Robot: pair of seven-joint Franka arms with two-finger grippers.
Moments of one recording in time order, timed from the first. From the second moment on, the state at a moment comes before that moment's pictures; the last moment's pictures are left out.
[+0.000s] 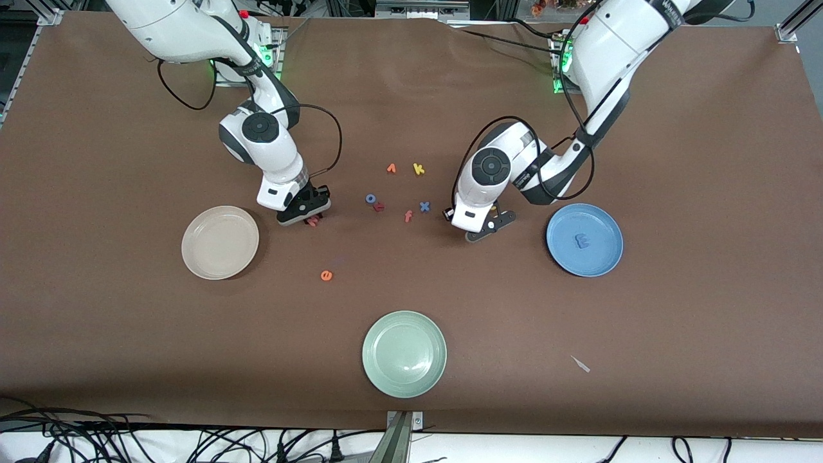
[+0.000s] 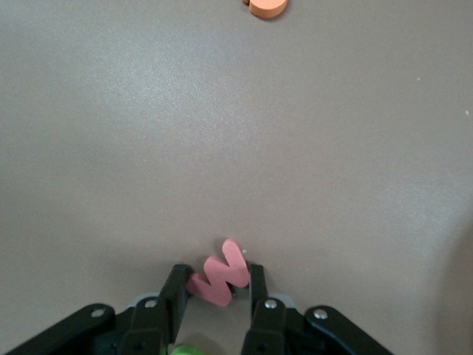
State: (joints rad) left arm -0.18 0.63 -0.49 -1.84 0.25 2.28 -1.26; right arm 0.13 0.46 0.29 -2.29 -0.56 2.87 0.45
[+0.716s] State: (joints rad) left arm 0.06 0.40 -0.48 -1.82 0.25 1.90 -0.70; right arm 0.13 0.43 0.29 -2.25 -0.56 2.78 0.44
